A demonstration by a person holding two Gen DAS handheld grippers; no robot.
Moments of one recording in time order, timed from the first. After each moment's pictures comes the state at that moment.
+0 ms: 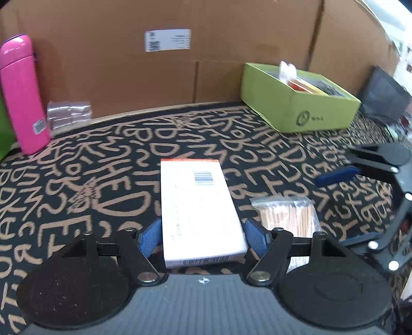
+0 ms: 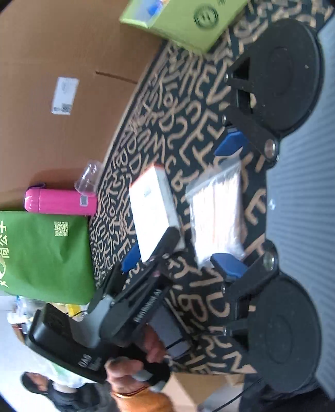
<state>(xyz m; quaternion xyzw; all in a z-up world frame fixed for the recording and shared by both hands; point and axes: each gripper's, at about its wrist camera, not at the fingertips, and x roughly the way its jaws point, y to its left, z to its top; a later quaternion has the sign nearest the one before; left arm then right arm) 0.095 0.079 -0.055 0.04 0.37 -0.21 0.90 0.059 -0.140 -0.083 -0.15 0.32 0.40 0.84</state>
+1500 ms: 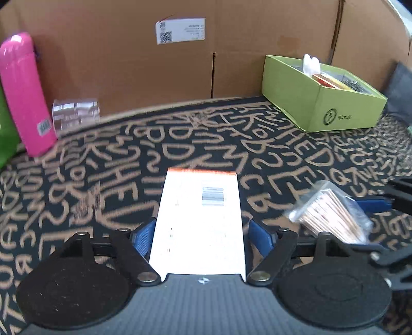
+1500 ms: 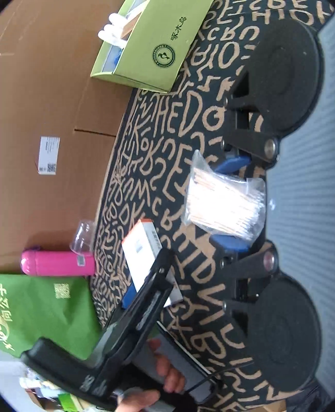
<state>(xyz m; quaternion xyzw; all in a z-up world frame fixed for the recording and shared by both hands) 0.125 0.059 -0.068 0.07 0.38 -0.17 0.91 0.044 -0.128 -0.098 -0.10 0.33 0.25 0.90</state>
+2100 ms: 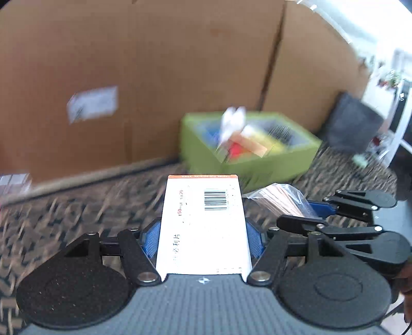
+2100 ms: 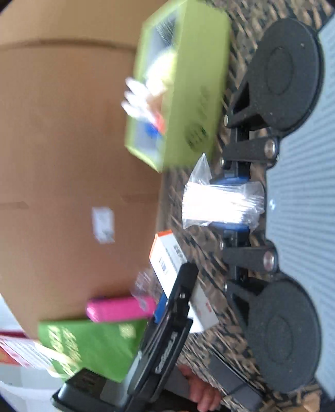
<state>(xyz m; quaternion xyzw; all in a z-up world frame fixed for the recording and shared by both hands) 0.124 -0.023 0.013 0.02 0.30 -0.29 0.91 0.054 -0.222 -0.047 -0.03 0.23 0.18 0.96</state>
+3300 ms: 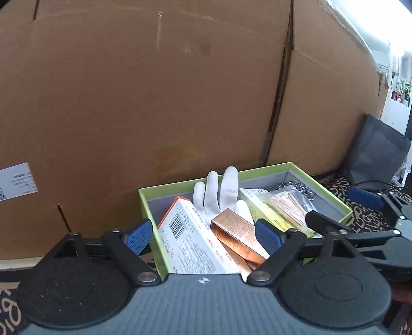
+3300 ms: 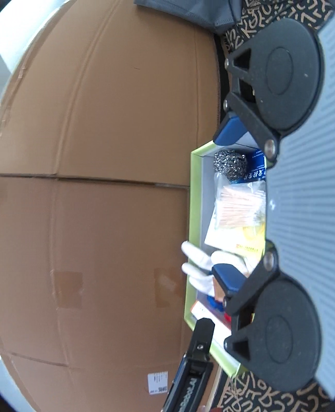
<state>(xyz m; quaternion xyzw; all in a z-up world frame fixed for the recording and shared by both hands) 0.234 -0.151 0.014 0.02 0.25 -0.27 0.93 0.163 -0.338 -0.037 -0.02 0.14 -0.03 0.99</state>
